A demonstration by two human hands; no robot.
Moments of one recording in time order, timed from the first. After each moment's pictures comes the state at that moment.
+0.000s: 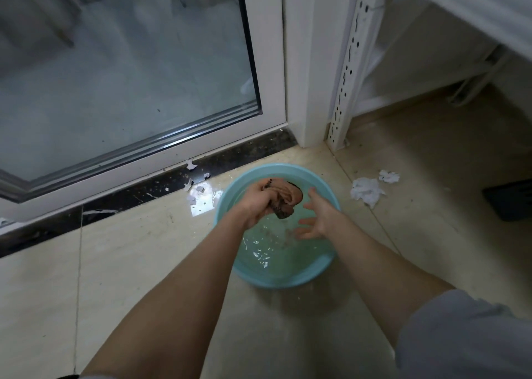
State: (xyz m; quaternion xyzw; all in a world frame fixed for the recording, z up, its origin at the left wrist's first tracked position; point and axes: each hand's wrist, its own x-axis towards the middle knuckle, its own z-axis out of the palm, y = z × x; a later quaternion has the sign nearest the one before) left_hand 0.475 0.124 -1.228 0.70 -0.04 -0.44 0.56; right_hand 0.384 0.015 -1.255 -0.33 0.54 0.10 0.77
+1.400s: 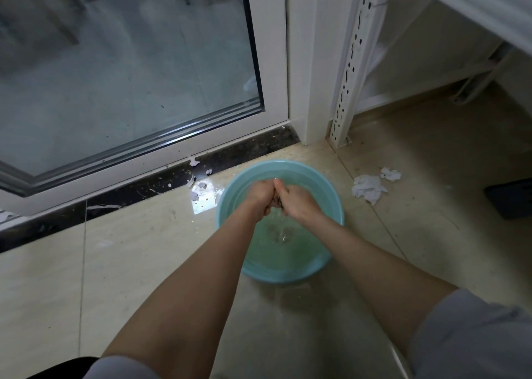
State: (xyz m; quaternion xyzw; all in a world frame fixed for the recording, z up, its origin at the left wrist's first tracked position) left_hand 0.473 0.118 -1.225 0.80 -0.01 -0.41 0.44; right_hand 0.404 0.052 -1.228 -0.82 0.35 0.10 0.43
